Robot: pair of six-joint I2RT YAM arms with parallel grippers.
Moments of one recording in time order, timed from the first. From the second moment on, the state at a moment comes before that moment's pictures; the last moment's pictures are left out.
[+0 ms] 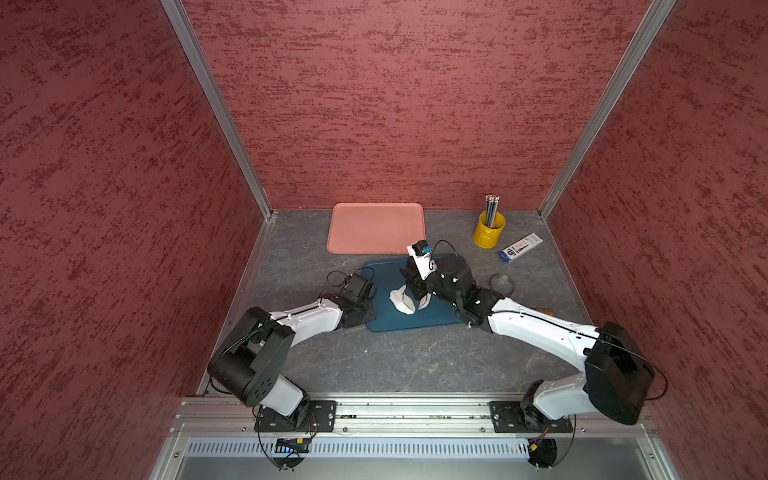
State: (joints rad) left arm -0.55 1.52 0.70 -0.29 -0.04 -0.78; right arm 0.79 1.44 0.92 0.18 -0.02 0.14
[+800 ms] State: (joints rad) left arm -0.58 1.52 0.70 -0.29 -0.11 -0.82; right arm 0.90 1.46 0.99 0.05 0.19 0.23
